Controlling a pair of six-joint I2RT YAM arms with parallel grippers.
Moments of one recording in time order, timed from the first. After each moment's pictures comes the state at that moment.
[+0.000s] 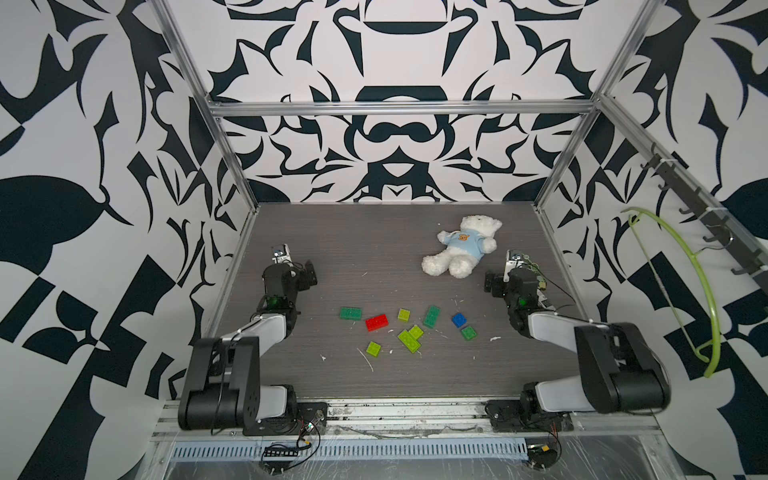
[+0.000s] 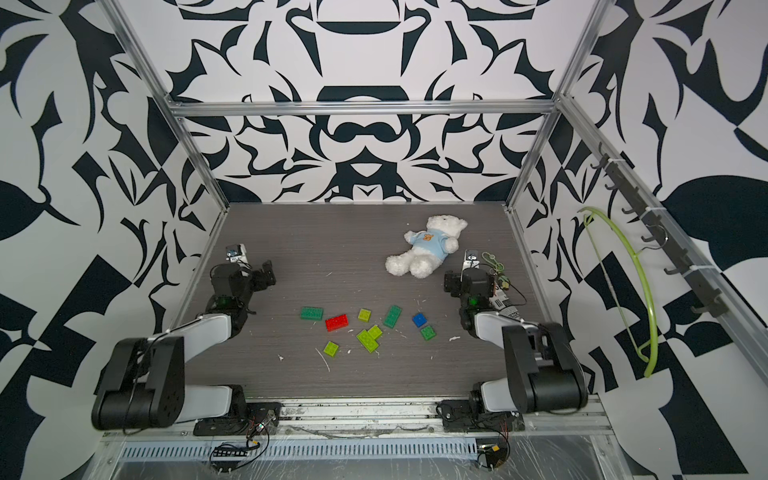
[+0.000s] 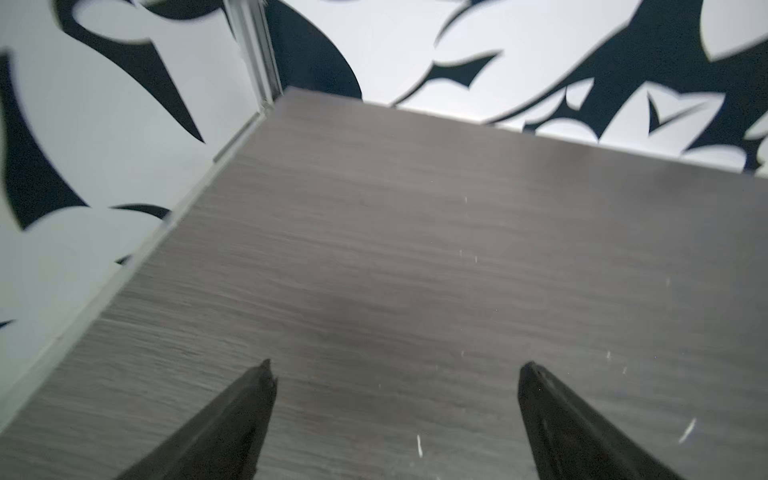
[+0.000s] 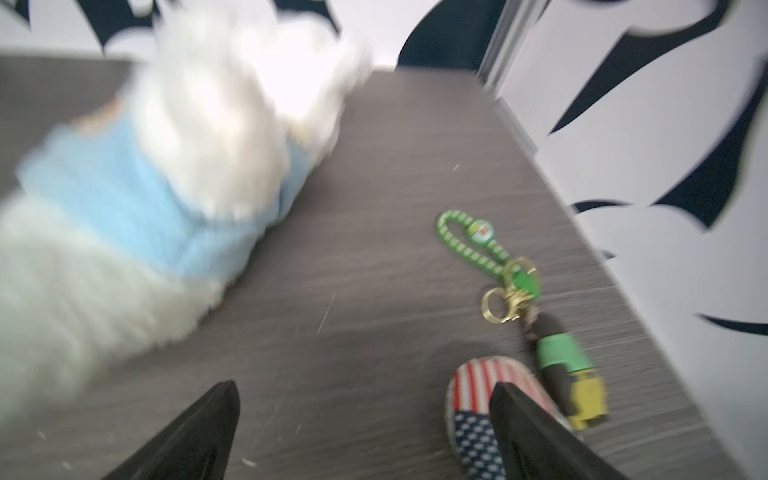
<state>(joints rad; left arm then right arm) -0.01 1.28 0.51 0.41 -0.12 -0.20 0.07 1.32 0.44 0.43 0.27 0.07</state>
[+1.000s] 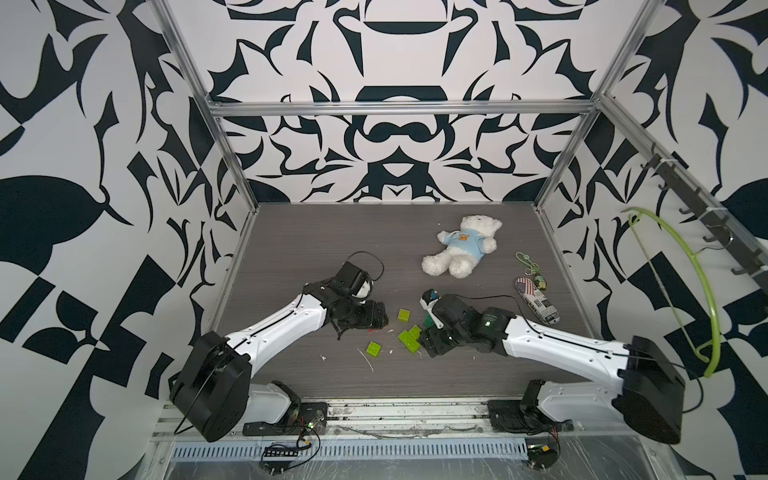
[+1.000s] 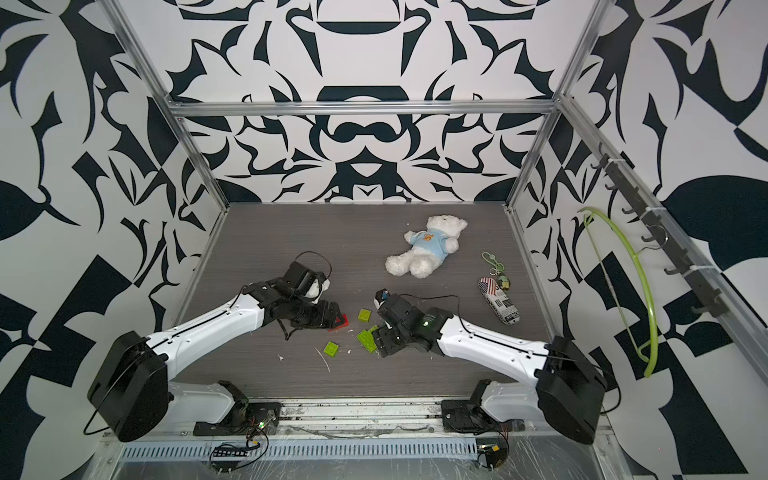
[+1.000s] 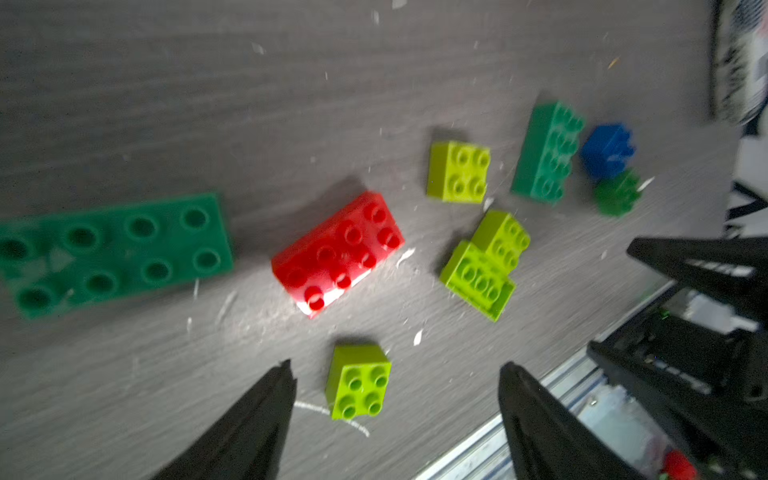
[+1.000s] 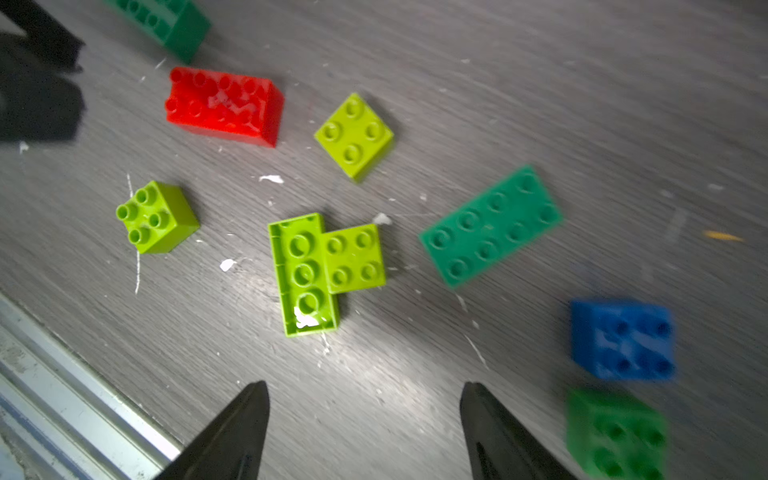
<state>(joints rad) -0.69 1.35 0.85 -0.67 0.29 -0.52 0.92 1.28 0.74 -0.51 0.00 0.42</state>
